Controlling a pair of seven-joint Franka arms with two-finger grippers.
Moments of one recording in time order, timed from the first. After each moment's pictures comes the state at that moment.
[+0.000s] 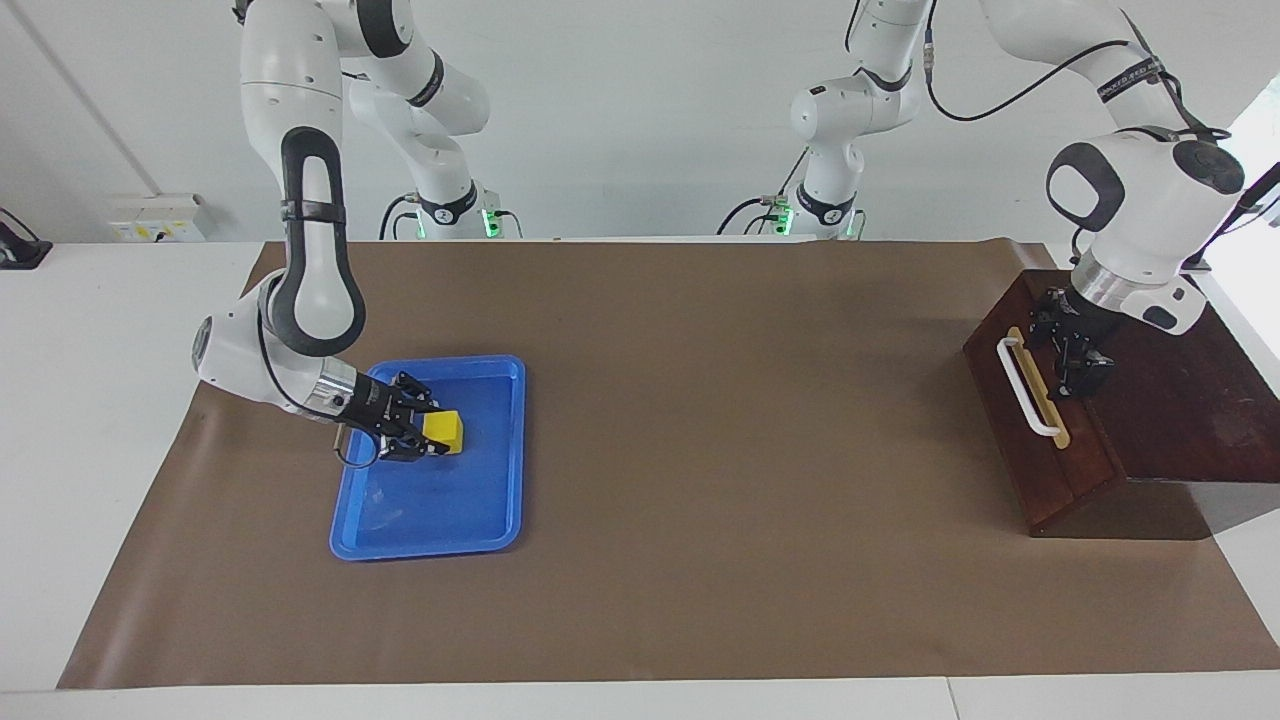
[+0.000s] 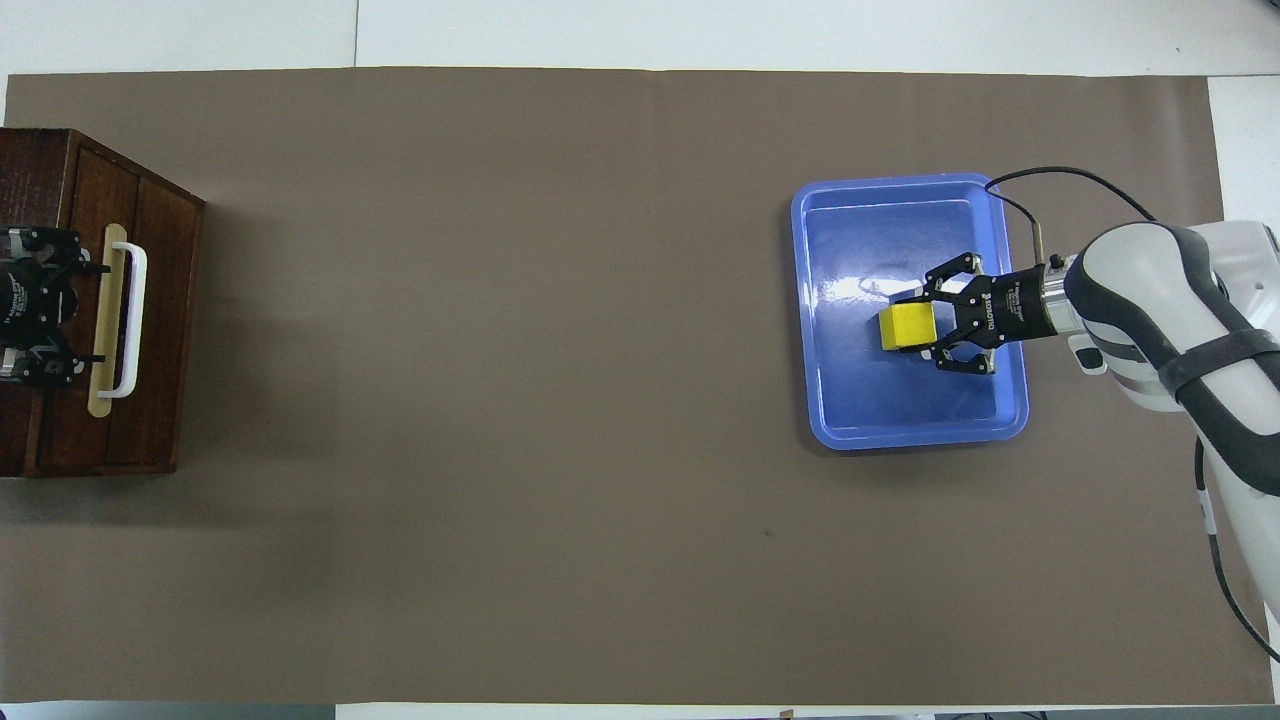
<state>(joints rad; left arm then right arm) 0.19 0.07 -0.04 -1.90 0.00 2.03 -1.21 -0.10 0.39 -0.01 -1.96 0.81 2.05 0.89</state>
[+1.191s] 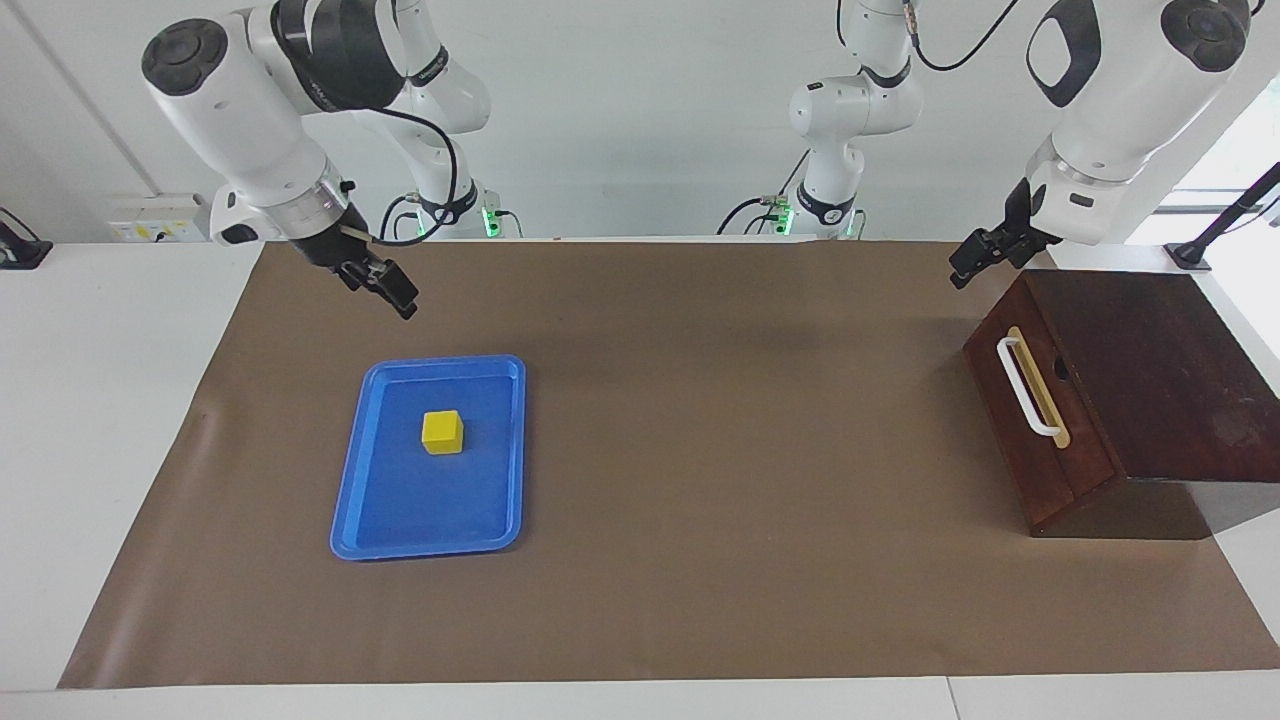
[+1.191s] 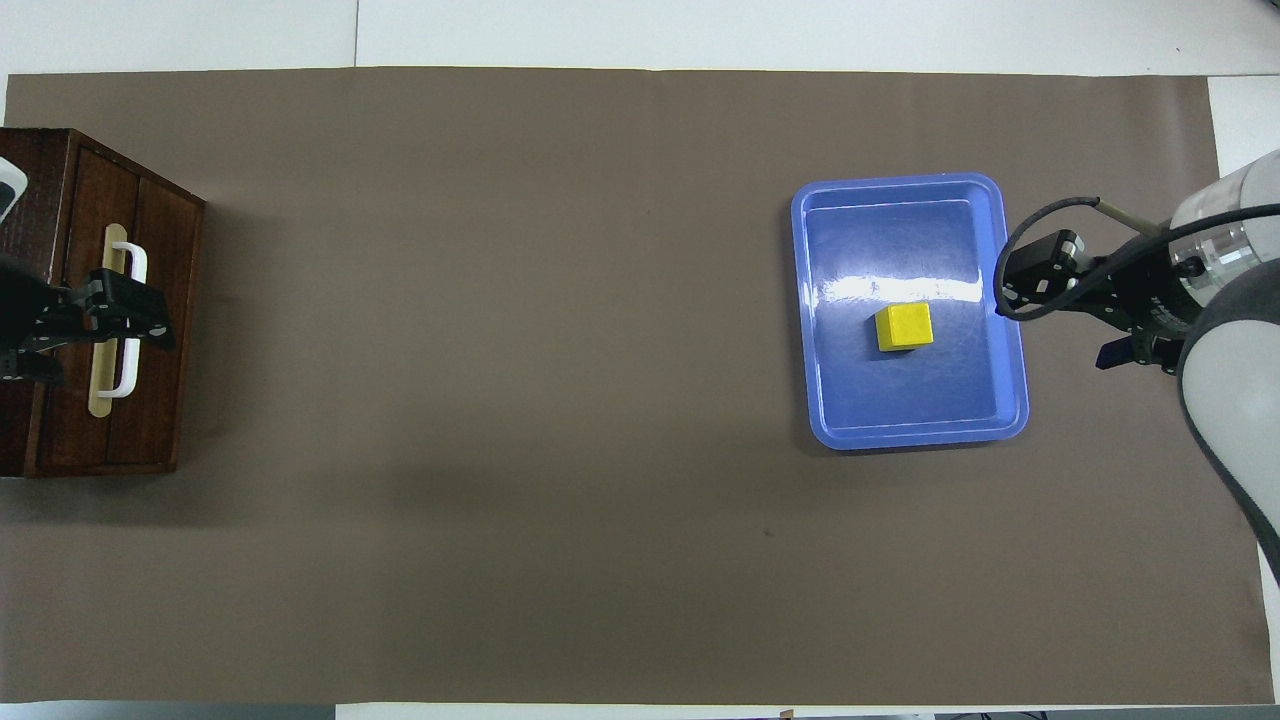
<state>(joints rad) 0.05 -0.01 -0.10 -1.66 0.00 1.51 -0.29 0.00 0.00 0.07 -1.67 0.08 1.58 0.53</state>
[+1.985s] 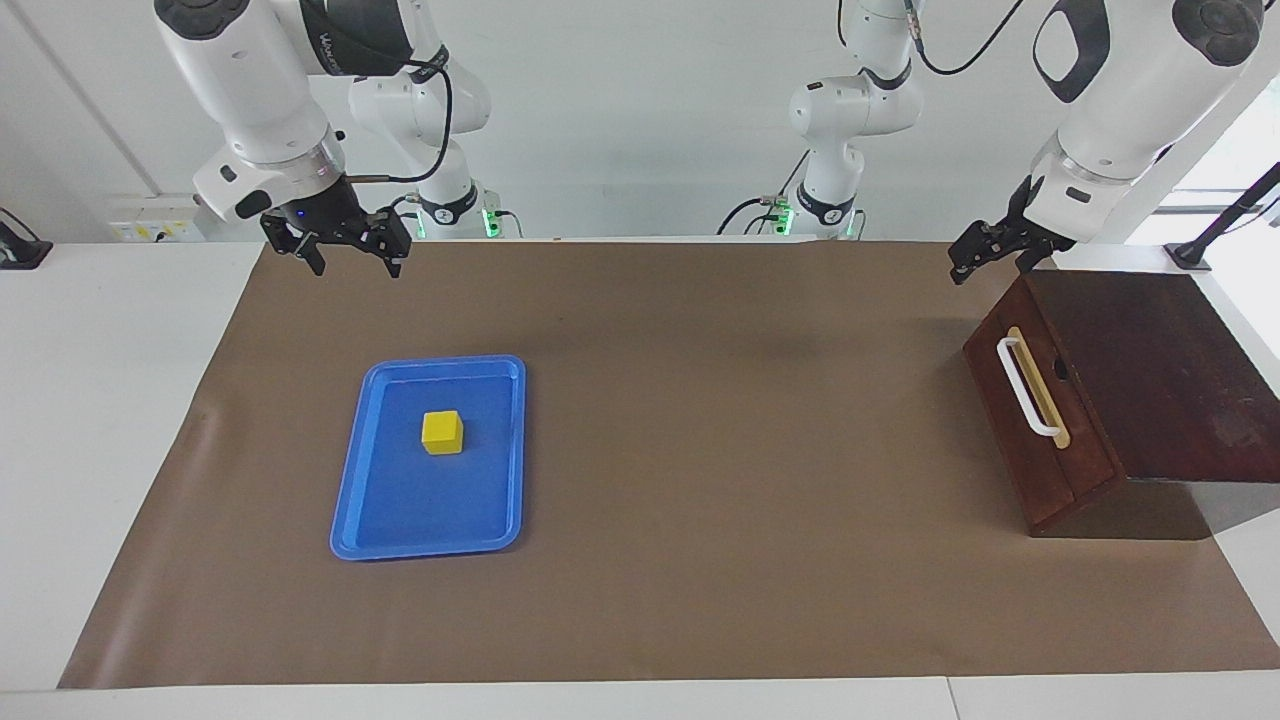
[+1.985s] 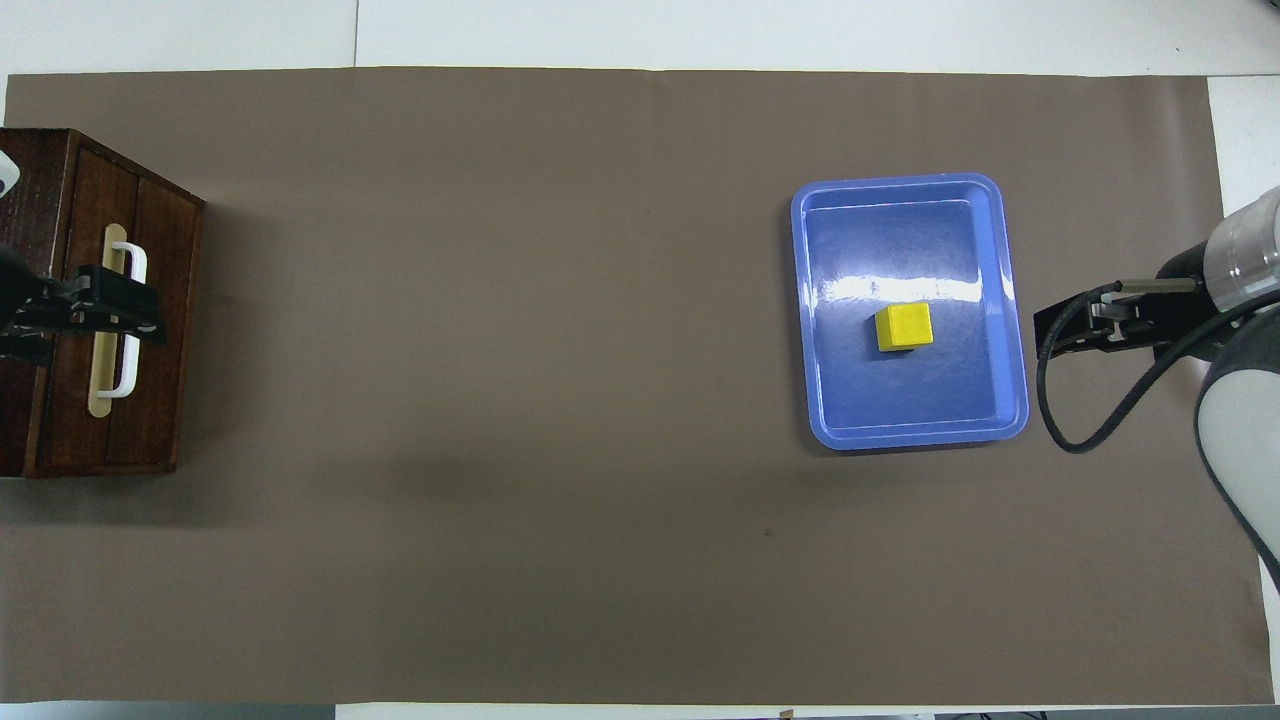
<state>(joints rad) 0.04 0.01 -0.10 -1.59 0.00 1.48 -0.15 0.00 -0.04 0.07 -1.67 -0.01 1.53 0.12</state>
